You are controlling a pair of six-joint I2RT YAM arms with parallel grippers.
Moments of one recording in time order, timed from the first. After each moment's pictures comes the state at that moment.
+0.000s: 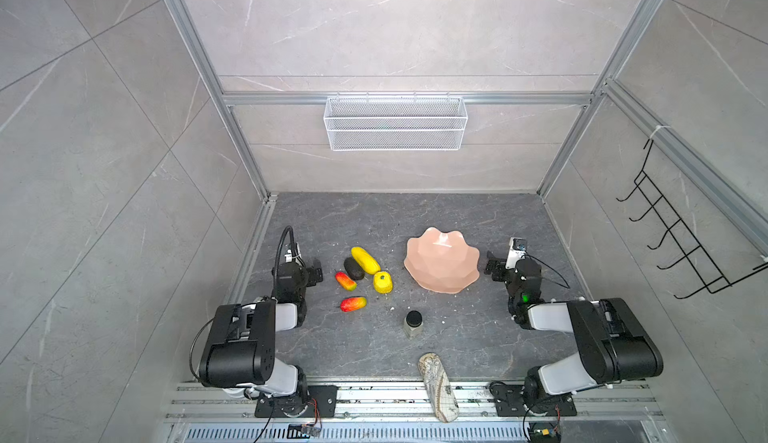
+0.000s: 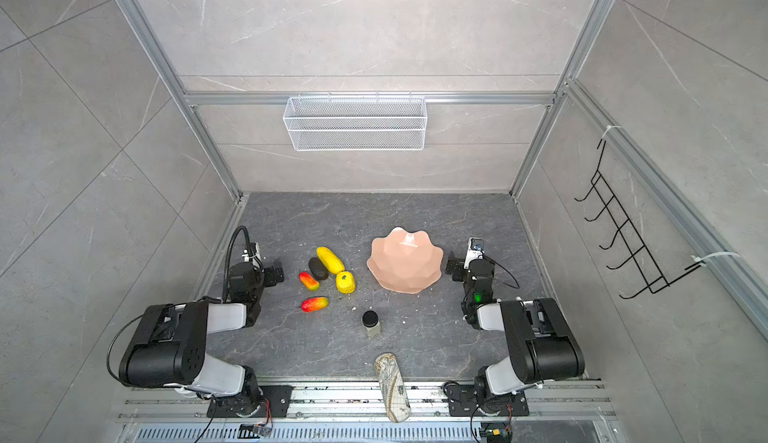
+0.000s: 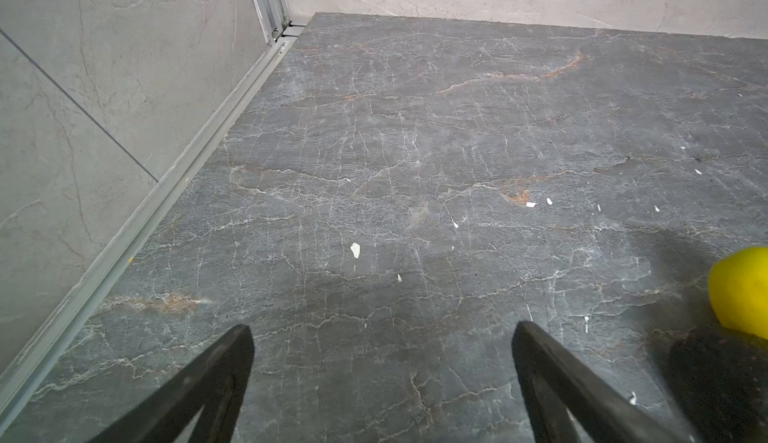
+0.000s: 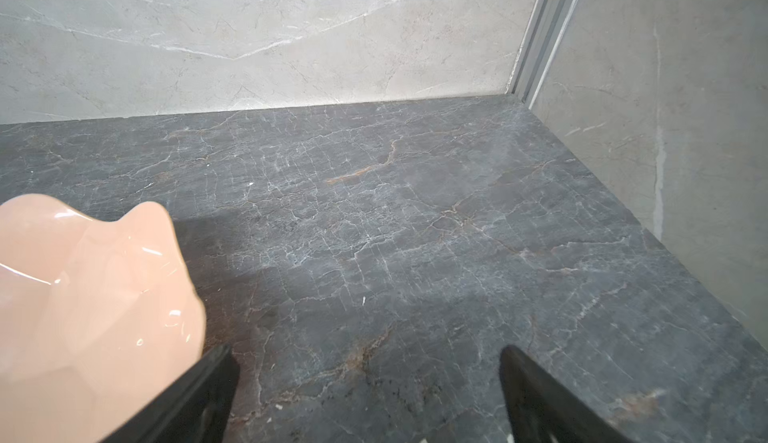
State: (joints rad) left arm 0.04 1.50 0.36 0.70 -0.11 -0.02; right arm 0.07 1.51 0.35 0.85 0.16 0.06
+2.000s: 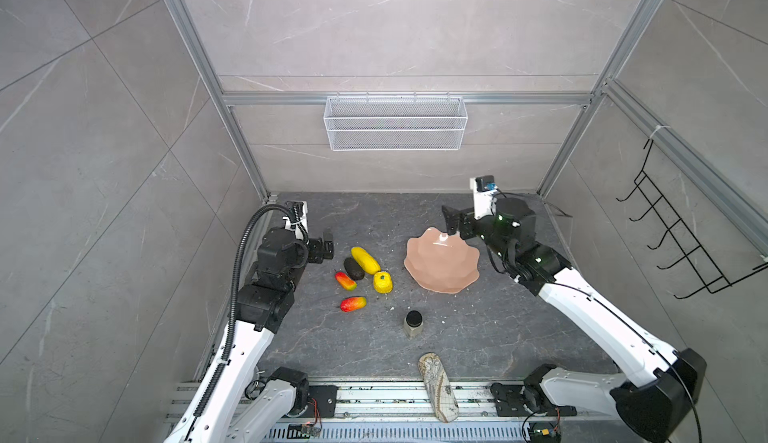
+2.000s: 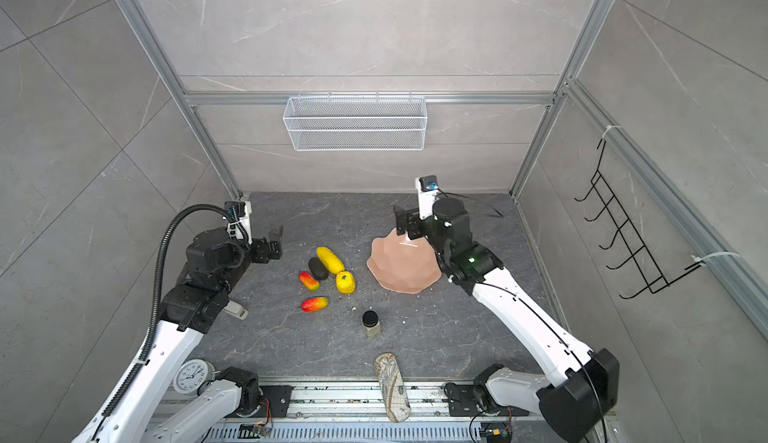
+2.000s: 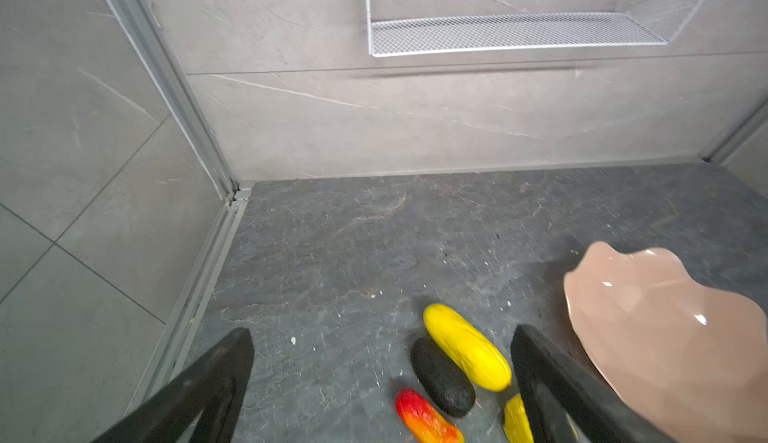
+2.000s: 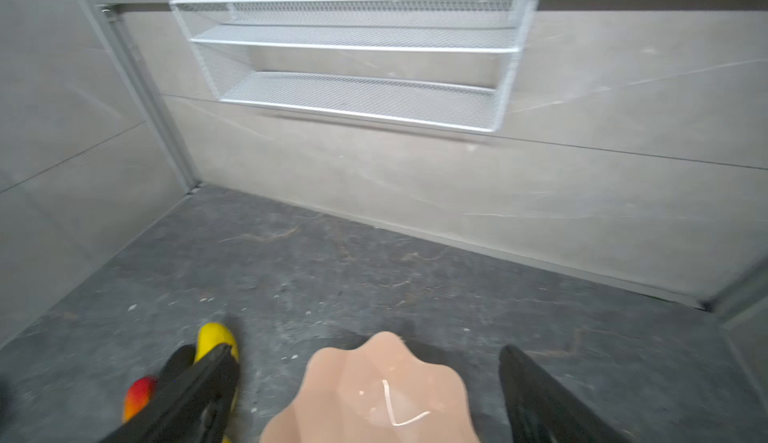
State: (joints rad) left arm -0.29 0.86 1.01 -0.51 -0.13 -0.03; right arm 0.56 1.30 1.27 -0.26 0.13 0.07
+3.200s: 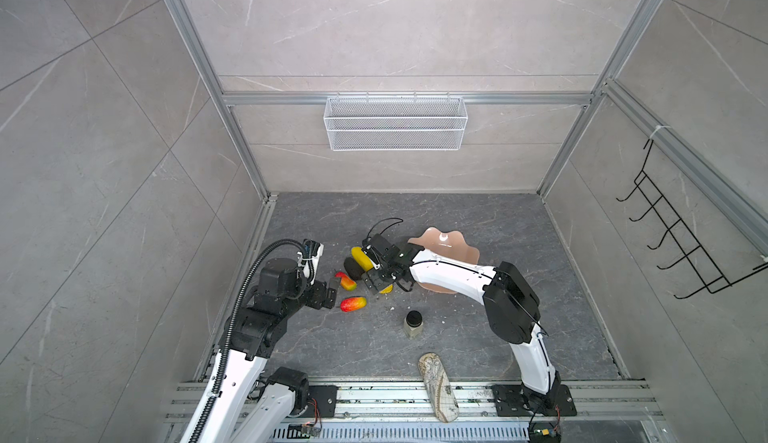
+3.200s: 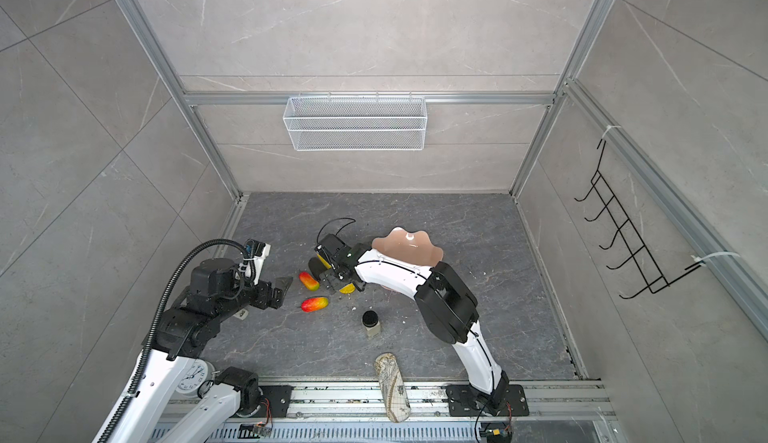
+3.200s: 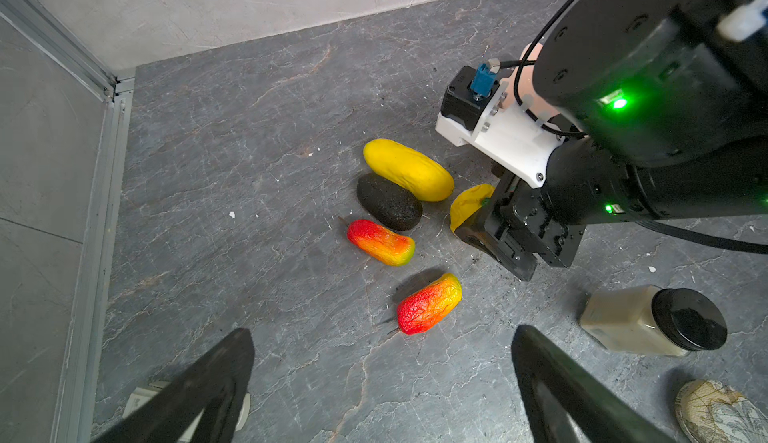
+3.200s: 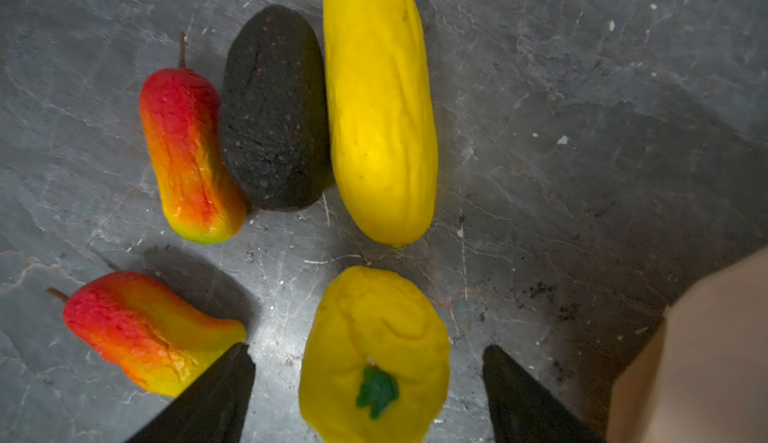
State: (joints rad) left arm -0.29 0.71 0.89 -0.81 0.06 0.06; right arm 0.92 2.13 1.72 -0.69 0.14 0.24
